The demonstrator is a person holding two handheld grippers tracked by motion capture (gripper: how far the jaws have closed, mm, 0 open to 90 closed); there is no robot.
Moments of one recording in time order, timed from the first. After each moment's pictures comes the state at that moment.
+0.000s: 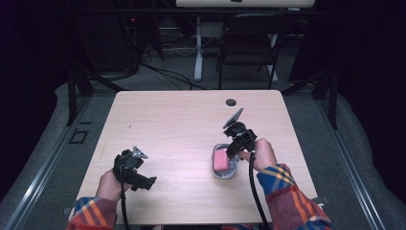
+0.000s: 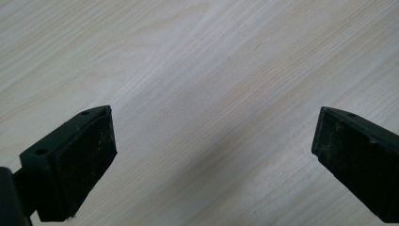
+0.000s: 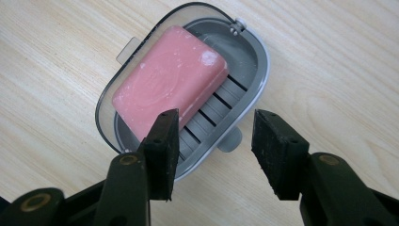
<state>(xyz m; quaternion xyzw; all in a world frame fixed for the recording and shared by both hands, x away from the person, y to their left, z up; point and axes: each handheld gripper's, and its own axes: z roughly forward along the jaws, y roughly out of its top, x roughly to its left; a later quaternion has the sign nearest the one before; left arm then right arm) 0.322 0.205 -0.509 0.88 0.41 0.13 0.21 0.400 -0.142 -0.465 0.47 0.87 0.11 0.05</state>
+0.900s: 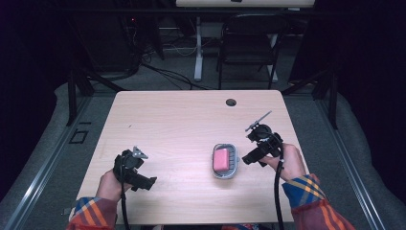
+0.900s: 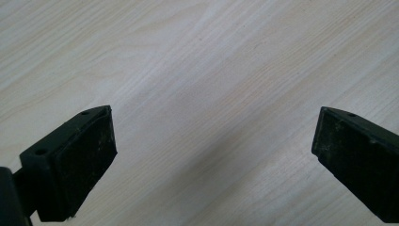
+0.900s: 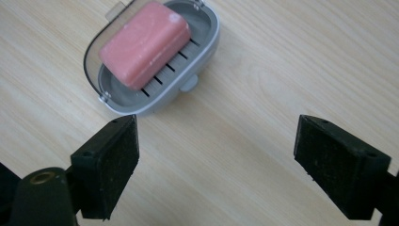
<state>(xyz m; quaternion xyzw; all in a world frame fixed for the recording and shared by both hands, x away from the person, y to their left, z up) 0.322 0.205 -0.510 0.88 0.41 0.13 0.21 0.358 -0.201 -0.432 0.44 0.88 0.16 0.09</state>
